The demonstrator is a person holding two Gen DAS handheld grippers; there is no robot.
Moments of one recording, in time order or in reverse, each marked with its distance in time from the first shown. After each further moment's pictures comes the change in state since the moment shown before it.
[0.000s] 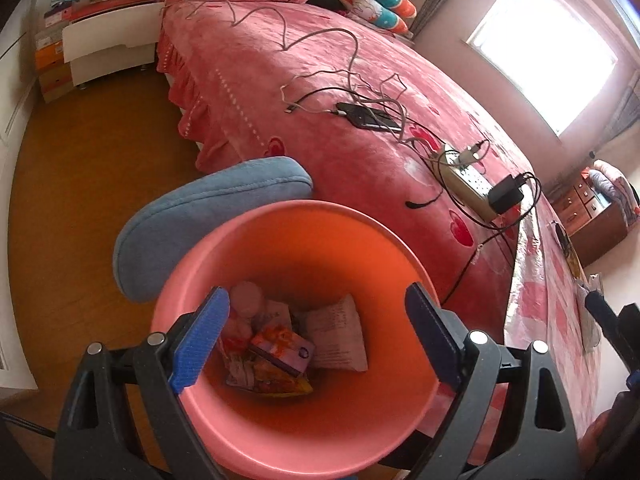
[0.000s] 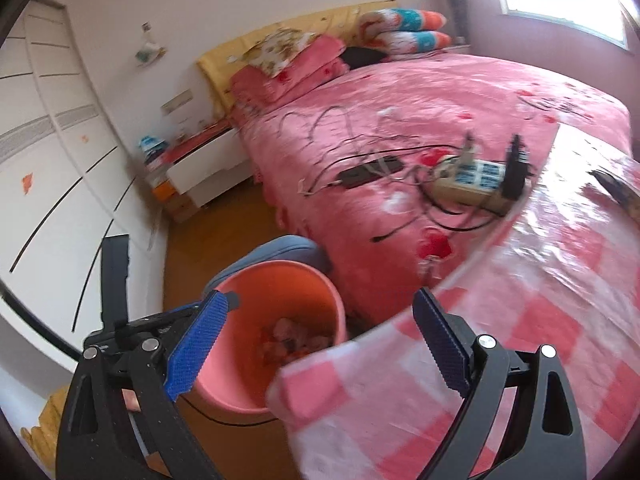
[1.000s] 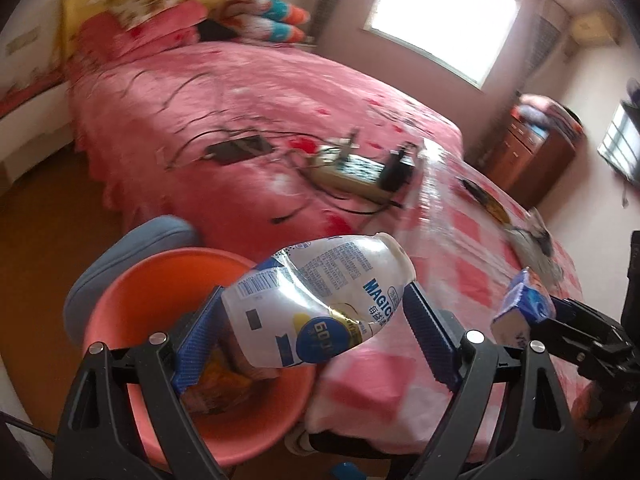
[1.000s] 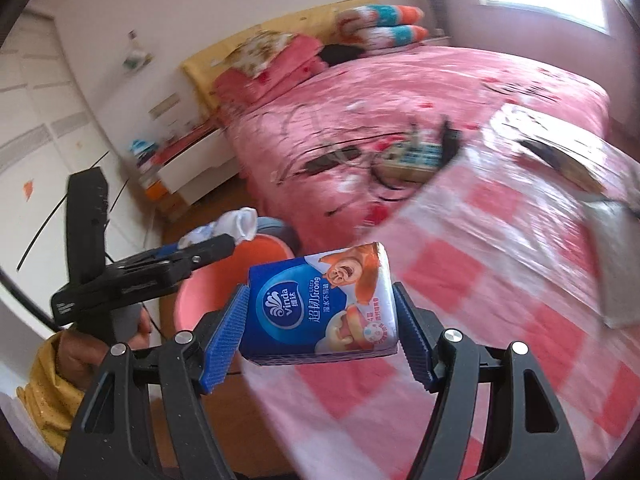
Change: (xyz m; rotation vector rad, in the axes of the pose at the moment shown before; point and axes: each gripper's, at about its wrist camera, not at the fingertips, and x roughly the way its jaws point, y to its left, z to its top) left arm -0.043 -0.100 -0.011 0.283 -0.064 -0.149; right arm -0.059 -0.027 -0.020 -0.007 0.042 0.019
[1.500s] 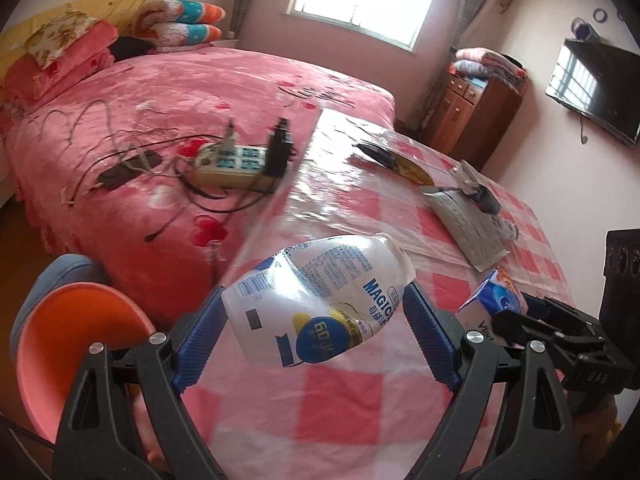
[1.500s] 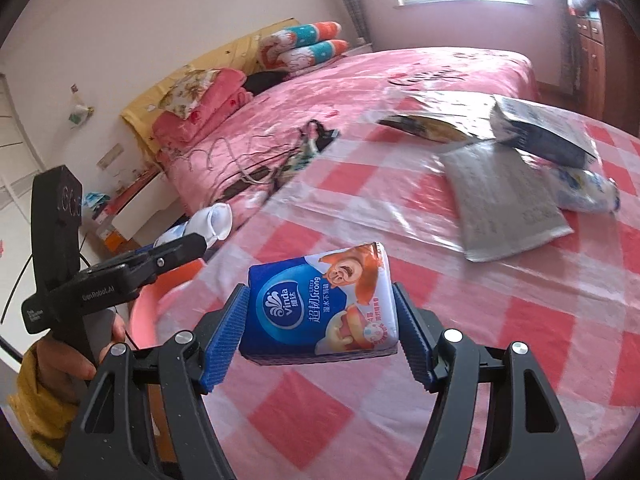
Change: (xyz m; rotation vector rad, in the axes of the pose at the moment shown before) left arm 0.028 -0.130 -0.006 0.218 0.044 -0.145; right arm -0.077 -0.103 -0.055 0.213 -0.107 -0.160
